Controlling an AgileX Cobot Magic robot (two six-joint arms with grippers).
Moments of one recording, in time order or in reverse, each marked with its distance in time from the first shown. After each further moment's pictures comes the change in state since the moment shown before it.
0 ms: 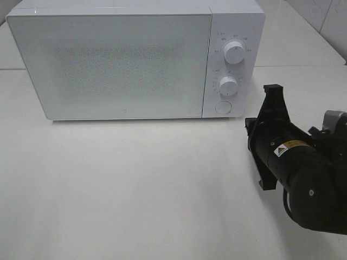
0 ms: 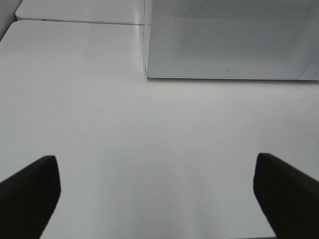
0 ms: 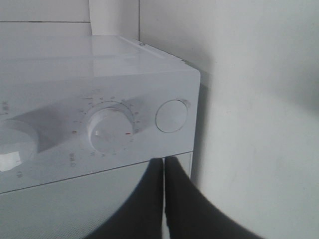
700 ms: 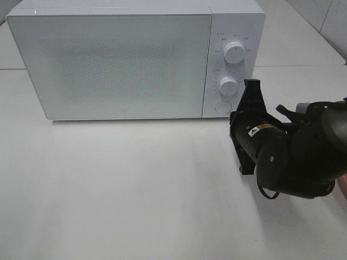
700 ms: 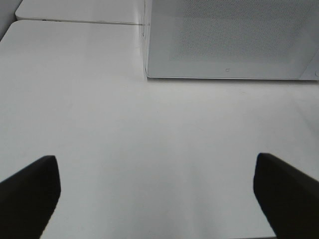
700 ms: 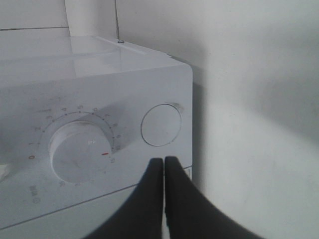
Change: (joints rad) left arm 0.000 0.000 0.000 0.000 0.000 0.000; right arm -0.084 0.147 -0.201 -0.021 0.106 -0.002
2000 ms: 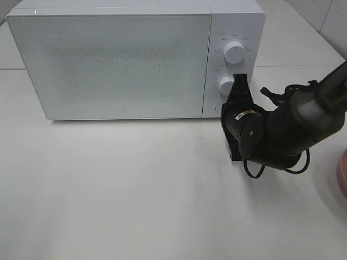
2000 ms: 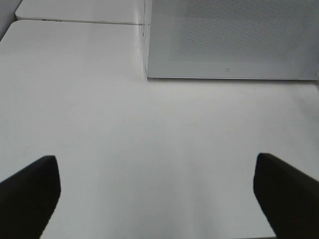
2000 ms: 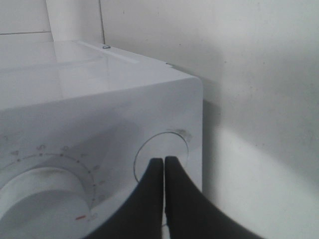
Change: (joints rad) left arm 0.000 0.000 0.000 0.000 0.000 0.000; right arm -0.092 0.136 -0.196 -0.038 0.107 -0.036
